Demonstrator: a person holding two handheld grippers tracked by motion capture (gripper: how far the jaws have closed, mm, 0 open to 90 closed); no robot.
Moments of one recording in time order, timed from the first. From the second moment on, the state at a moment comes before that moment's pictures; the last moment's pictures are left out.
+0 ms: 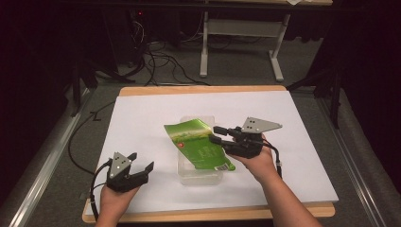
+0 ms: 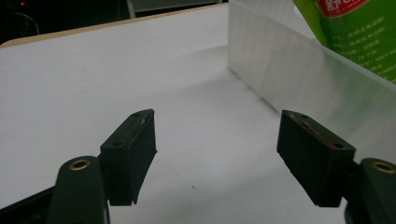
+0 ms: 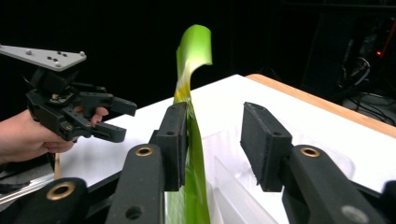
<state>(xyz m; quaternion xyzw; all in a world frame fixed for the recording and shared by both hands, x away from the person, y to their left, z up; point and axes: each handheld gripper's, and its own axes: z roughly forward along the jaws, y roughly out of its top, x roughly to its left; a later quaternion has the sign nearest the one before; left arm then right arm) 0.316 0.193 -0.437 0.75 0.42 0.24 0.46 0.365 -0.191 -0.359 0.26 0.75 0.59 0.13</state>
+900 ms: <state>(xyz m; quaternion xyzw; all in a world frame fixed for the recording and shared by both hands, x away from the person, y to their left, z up) 0.311 0.164 -0.439 0.76 0.40 0.20 0.47 0.316 -0.237 -0.392 0.35 0.76 0.52 0.19</state>
